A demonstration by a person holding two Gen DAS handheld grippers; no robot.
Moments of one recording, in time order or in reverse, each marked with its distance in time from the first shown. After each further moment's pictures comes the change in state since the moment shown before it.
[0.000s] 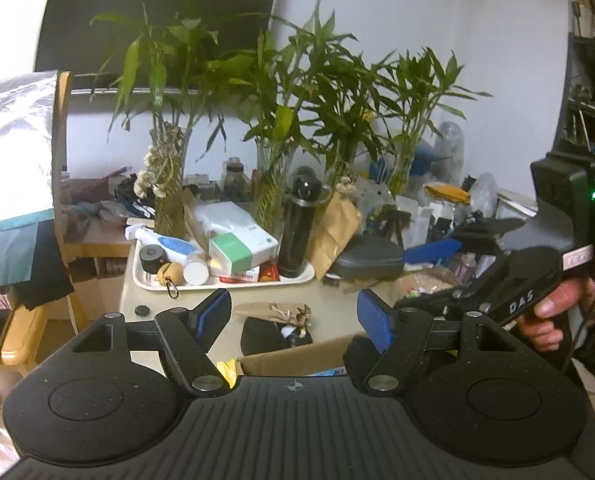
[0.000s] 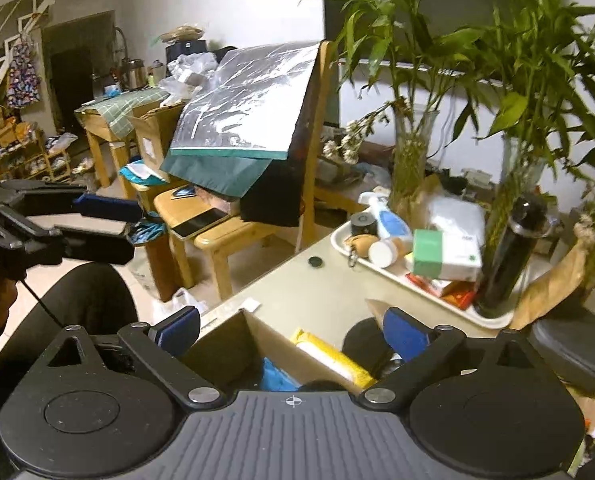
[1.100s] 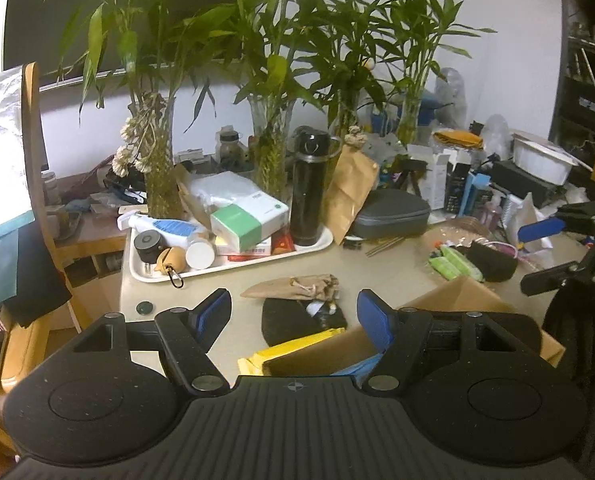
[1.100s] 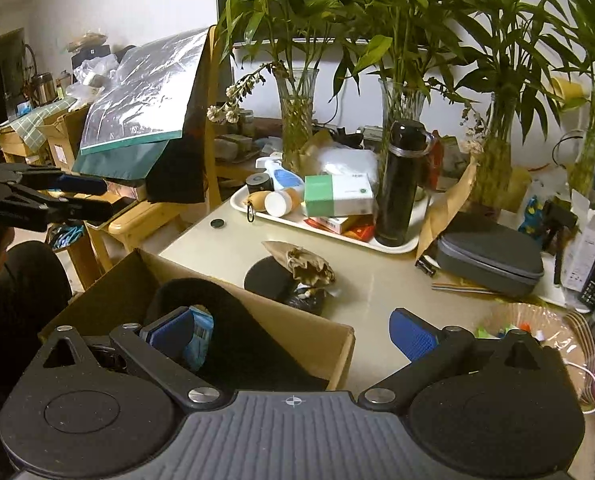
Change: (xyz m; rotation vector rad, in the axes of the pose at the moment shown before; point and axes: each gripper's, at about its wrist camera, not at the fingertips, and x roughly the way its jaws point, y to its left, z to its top) left arm 0.069 0.019 -0.010 0.126 0.100 0.018; right arm -0.035 -0.049 -0.078 0.163 0.025 -0.230
